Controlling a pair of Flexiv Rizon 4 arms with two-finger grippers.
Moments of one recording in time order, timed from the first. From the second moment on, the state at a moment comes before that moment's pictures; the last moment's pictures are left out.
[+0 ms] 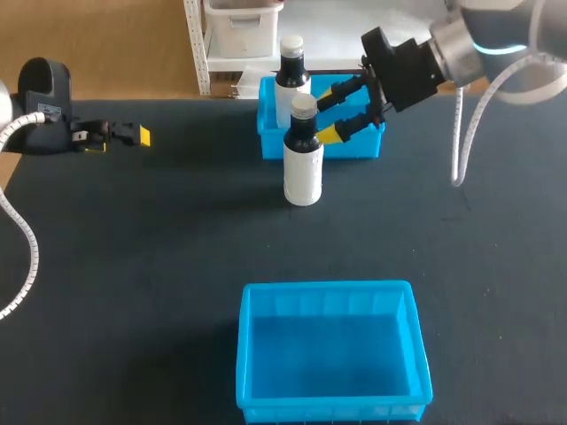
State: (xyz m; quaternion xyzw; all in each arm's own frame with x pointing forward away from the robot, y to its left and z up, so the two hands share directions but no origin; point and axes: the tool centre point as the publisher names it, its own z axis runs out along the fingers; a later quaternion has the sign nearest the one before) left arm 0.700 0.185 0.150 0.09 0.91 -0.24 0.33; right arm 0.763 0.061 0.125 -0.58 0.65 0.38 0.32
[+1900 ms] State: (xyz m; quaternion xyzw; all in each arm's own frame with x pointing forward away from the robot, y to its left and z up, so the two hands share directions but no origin) left arm 0.700 0.185 0.150 0.09 0.91 -0.24 0.33; right arm 0.766 0.096 0.121 -0.57 0.63 0.40 0.34
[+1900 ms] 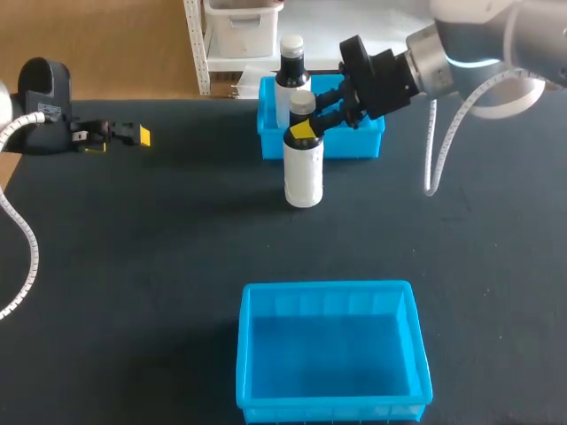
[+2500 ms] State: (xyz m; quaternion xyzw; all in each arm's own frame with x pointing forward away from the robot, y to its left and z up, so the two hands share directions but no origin) left arm 0.700 0.185 0.150 0.09 0.91 -0.24 0.33; right arm 0.767 0.037 0.170 -0.55 0.65 0.39 0.36
